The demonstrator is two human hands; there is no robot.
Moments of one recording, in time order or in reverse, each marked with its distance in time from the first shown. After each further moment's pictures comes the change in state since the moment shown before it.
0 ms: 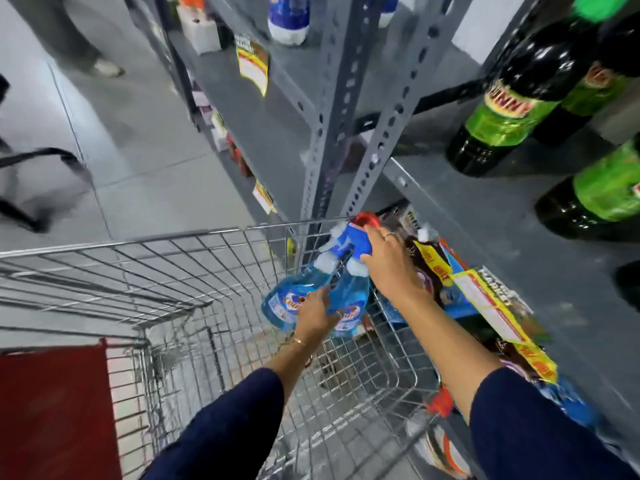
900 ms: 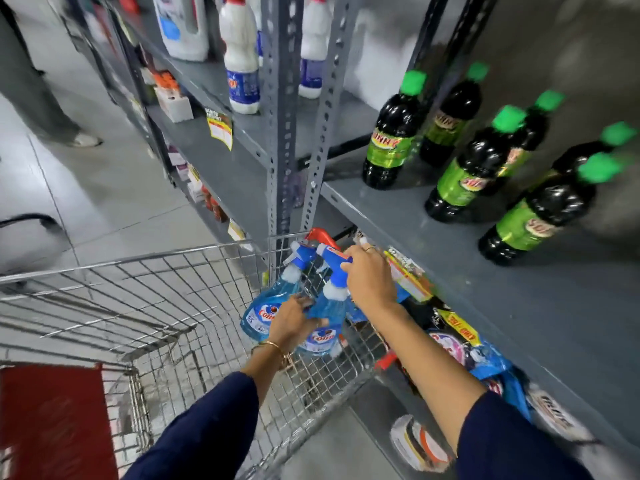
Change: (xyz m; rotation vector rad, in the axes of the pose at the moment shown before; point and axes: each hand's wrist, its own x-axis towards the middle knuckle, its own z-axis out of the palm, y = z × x) left_hand -0.085 0.055 -0.023 0.207 -0.048 0.224; right_hand -0.122 -0.018 -0.086 0.052 0.211 0.089
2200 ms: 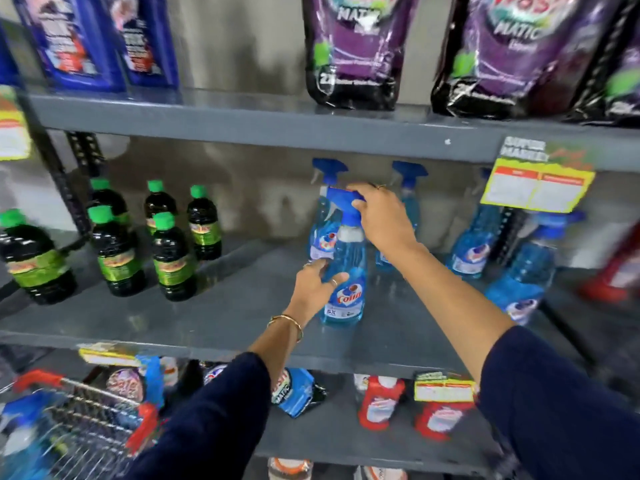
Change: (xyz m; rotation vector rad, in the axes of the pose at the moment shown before) left_hand -0.167 0.413 0.246 -0.210 -0.344 0.731; right_hand -0.265 0.283 -0.339 -0.042 0.700 0.462
